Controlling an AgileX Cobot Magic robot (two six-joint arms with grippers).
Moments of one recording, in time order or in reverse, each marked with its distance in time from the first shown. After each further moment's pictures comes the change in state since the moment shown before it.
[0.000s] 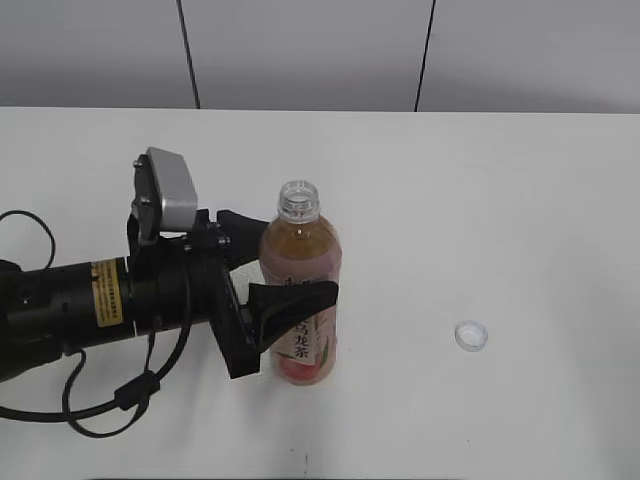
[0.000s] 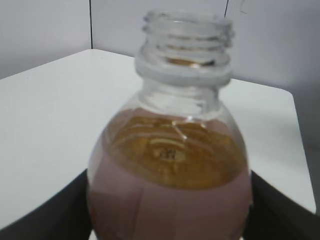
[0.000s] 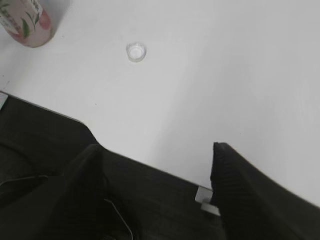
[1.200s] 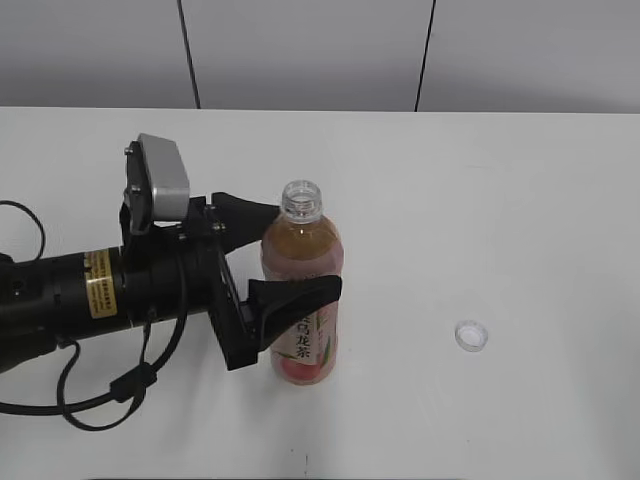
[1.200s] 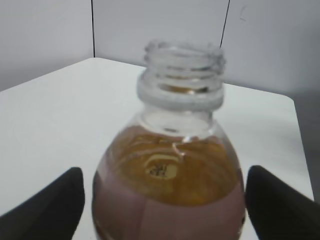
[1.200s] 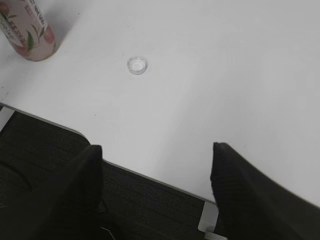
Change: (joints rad) left arm 0.001 -0.029 0.000 -0.003 -0.001 0.001; right arm 0.000 -0.225 0.144 0.003 -0.062 -0.001
